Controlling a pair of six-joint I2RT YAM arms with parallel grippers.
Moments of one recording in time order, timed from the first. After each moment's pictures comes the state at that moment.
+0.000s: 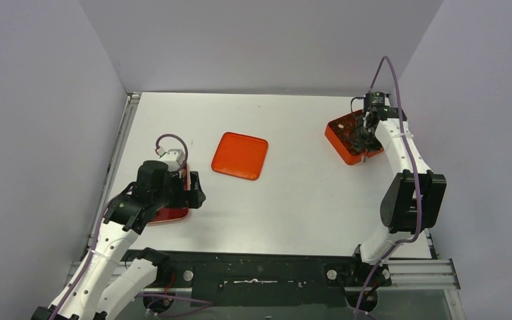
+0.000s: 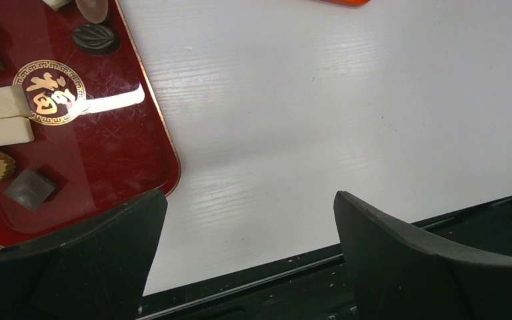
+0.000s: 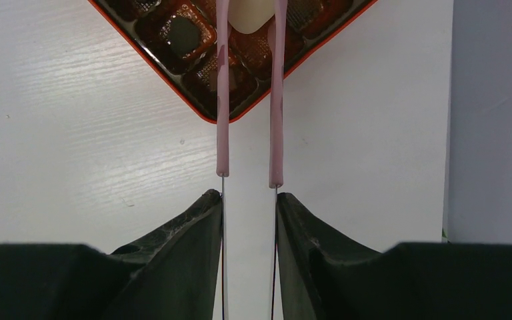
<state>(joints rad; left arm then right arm) -0.36 0.76 0.79 -0.81 0.06 -0.34 -0.03 1.70 1.49 -0.92 0.20 0.13</state>
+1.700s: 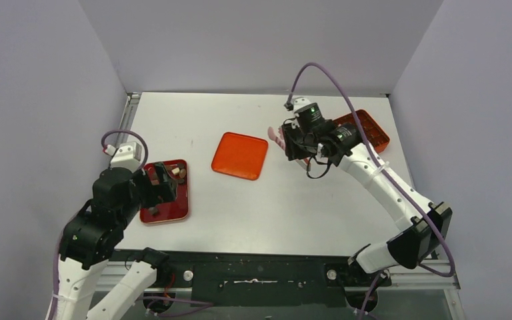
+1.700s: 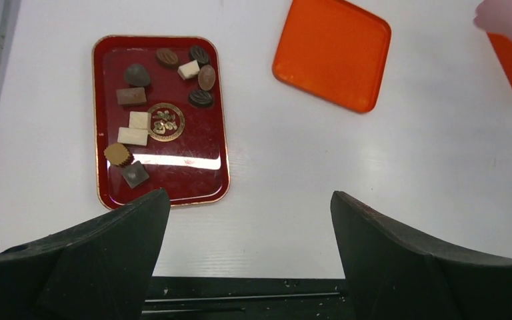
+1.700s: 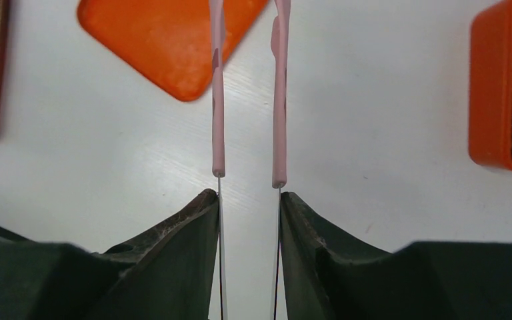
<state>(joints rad) -0.36 0.63 1.10 -1.05 -0.20 -0.42 0.56 1.45 1.49 -0.90 0.11 0.21</state>
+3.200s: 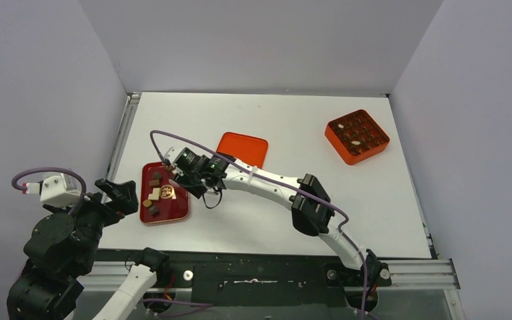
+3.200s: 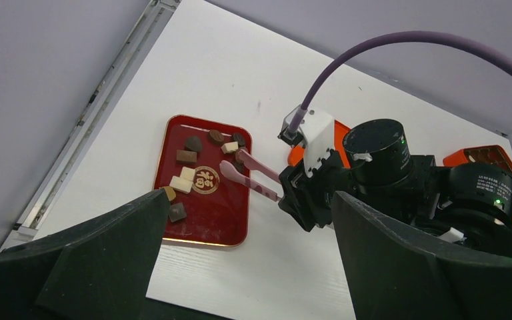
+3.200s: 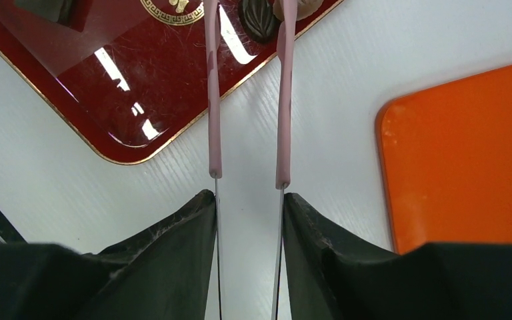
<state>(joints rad) -0.36 0.46 1.37 -1.15 -0.46 -0.47 1.14 2.30 2.16 -0.79 0.13 0.01</state>
